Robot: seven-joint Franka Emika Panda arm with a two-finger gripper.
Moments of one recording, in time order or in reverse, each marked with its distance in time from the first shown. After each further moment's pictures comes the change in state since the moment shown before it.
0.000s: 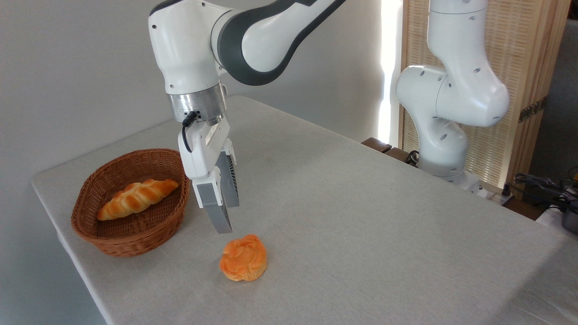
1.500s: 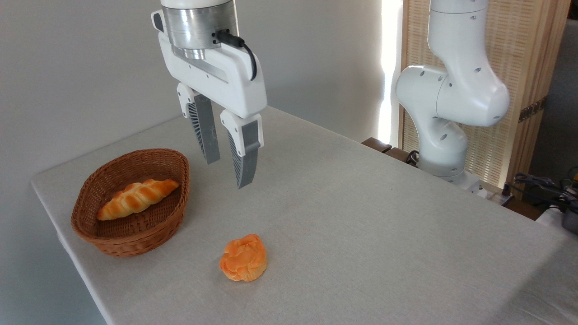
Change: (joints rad) arm 0.016 -0.011 0.209 0.356 -0.215 -0.345 -0.435
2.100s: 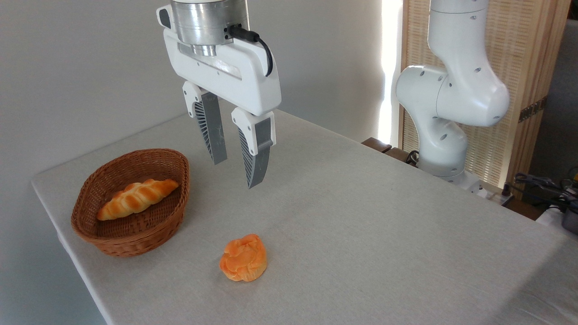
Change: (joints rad) arm -0.003 -0.001 0.036 0.024 -0.001 -0.035 0.000
